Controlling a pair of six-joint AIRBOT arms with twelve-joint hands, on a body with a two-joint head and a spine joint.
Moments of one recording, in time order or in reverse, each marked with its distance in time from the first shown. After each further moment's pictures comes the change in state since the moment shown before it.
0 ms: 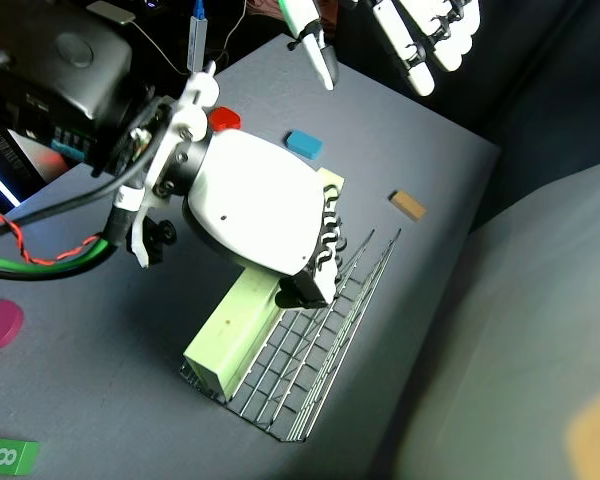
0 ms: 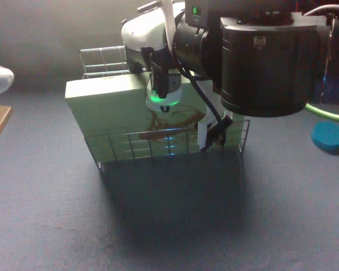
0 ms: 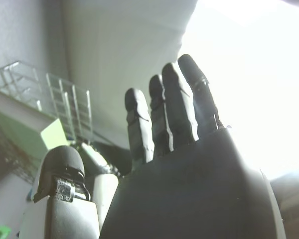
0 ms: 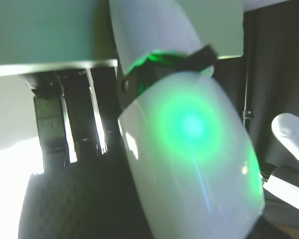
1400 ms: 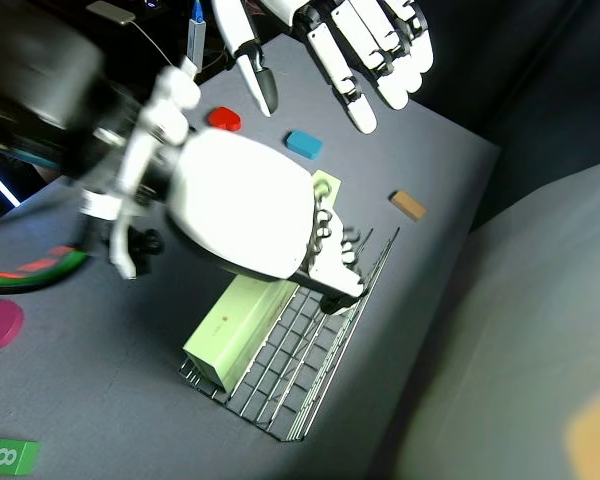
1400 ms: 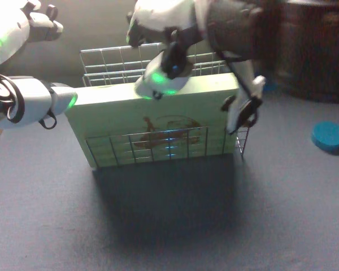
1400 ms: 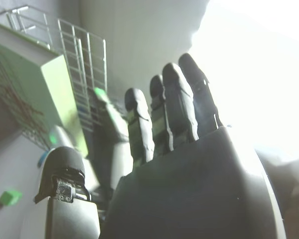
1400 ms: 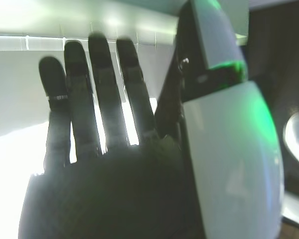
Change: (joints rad) left arm 0.011 -0.103 -0.089 -0.013 0.089 -0.040; right arm 0.051 0.180 -0.141 -0.020 -0.105 -0.069
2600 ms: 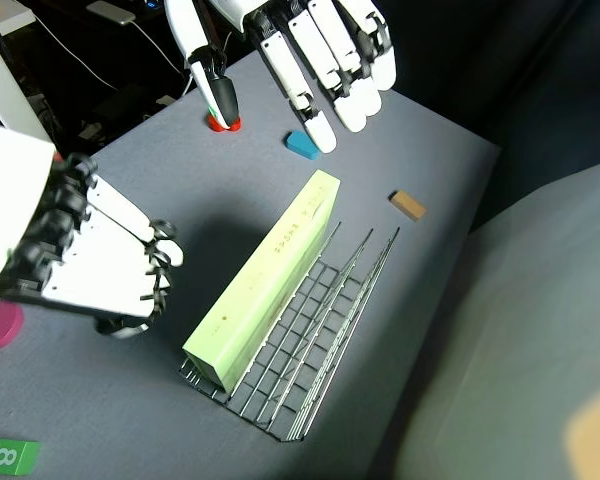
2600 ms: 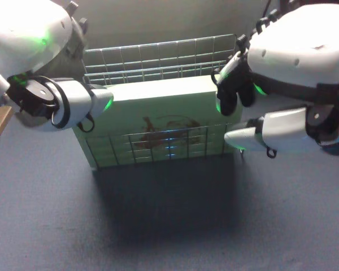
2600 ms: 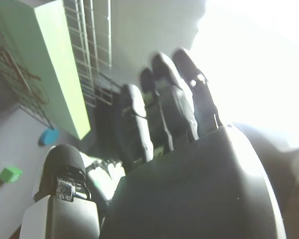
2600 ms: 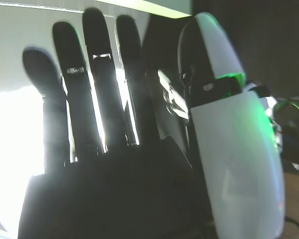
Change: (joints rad) left arm -0.026 -0.100 -0.035 -0.012 0.075 -0.019; right arm -0.063 0.549 -0.381 0.005 -0.338 -0.075
